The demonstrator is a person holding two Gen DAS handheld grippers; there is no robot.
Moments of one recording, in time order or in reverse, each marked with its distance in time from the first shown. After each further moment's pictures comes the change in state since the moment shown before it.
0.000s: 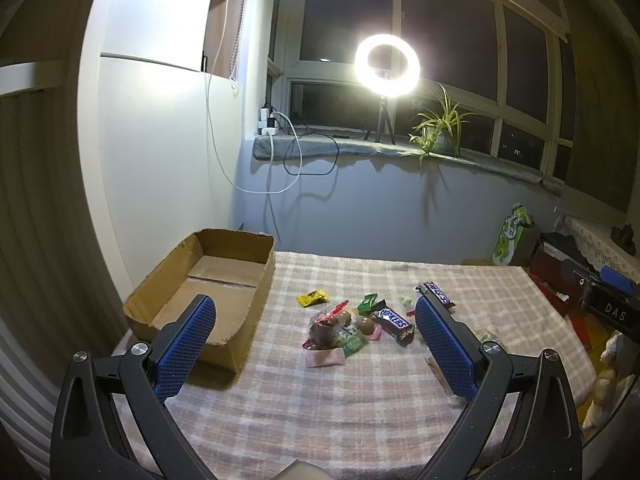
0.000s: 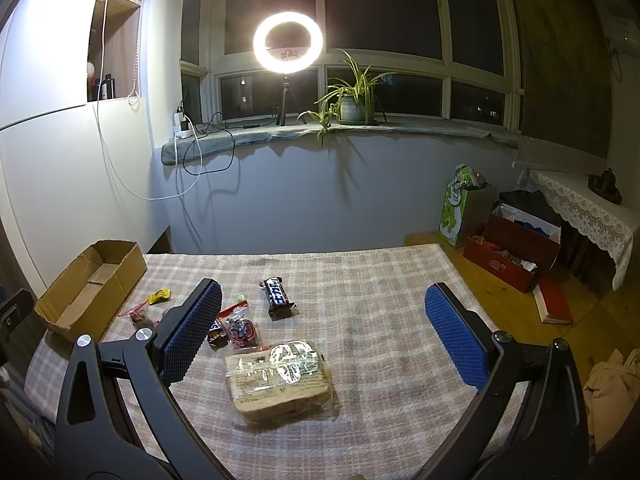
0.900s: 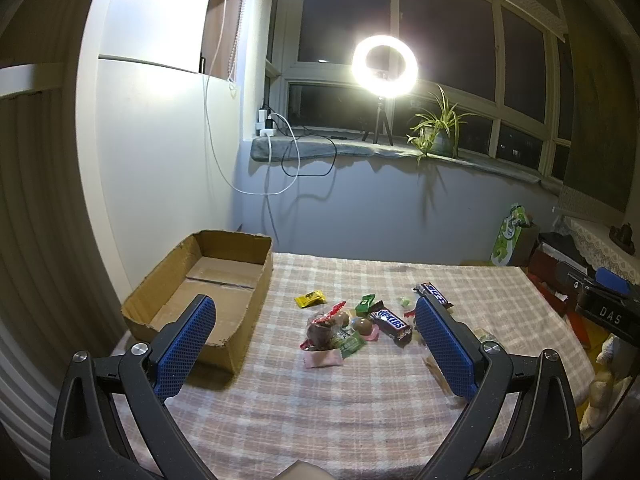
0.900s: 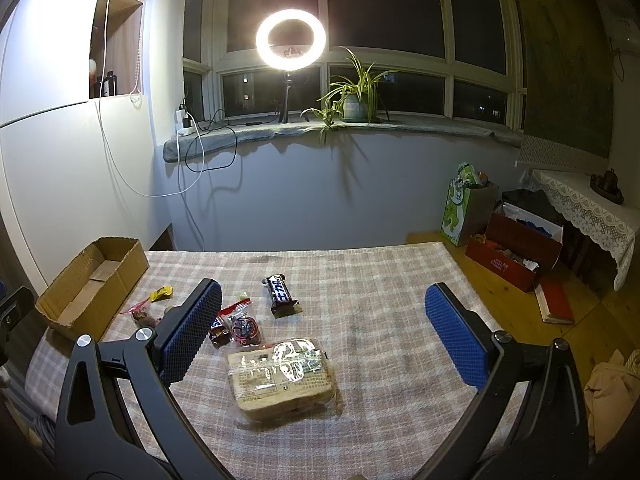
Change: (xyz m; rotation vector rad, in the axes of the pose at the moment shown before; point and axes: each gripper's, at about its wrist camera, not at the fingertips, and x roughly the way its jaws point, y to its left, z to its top) left arm -0.001 0.000 0.001 -0.001 -0.004 -0.006; right arm 0.002 0.002 -0.003 -0.002 0.006 0.002
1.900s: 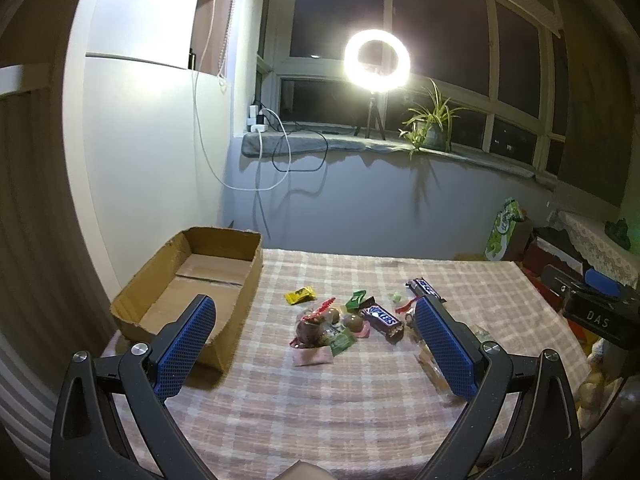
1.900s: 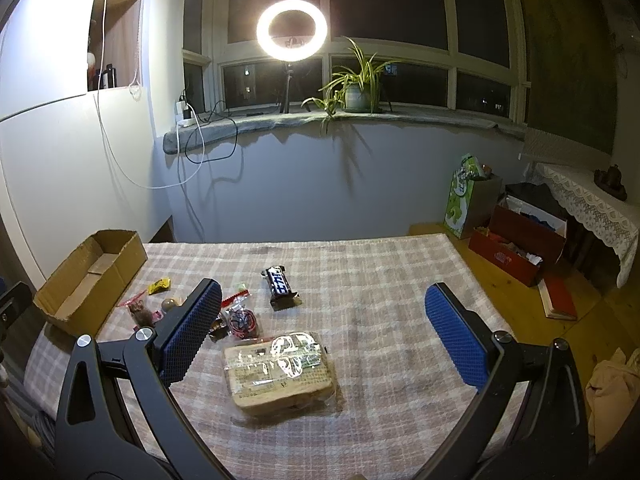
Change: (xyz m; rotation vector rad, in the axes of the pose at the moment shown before) left arm 0.005 -0.013 -0.001 0.010 0.021 -0.022; right arm 0.012 0.001 -0.012 0.002 0.032 0.006
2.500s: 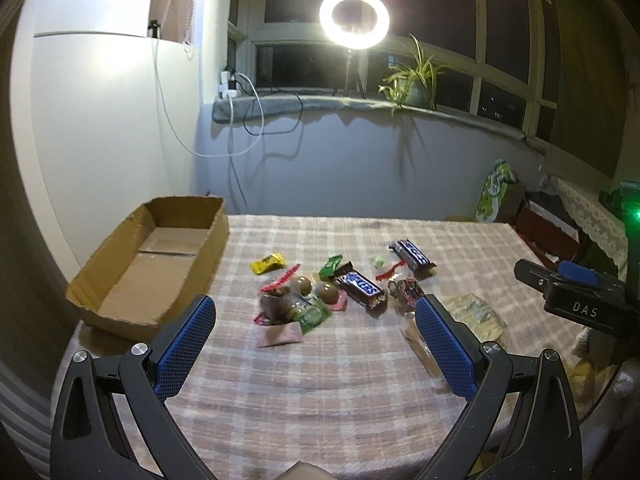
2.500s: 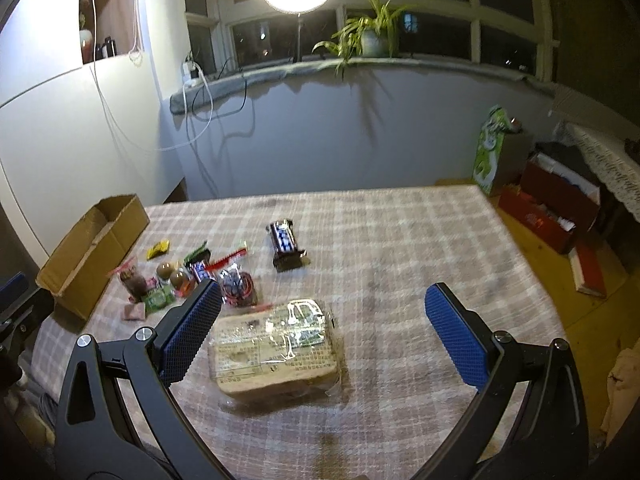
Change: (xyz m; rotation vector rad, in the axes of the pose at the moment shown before) left arm 0.047 -0.026 -0.017 0.050 0.129 -0.054; right arm 0.059 -0.025 -0.016 0.025 0.197 0.119
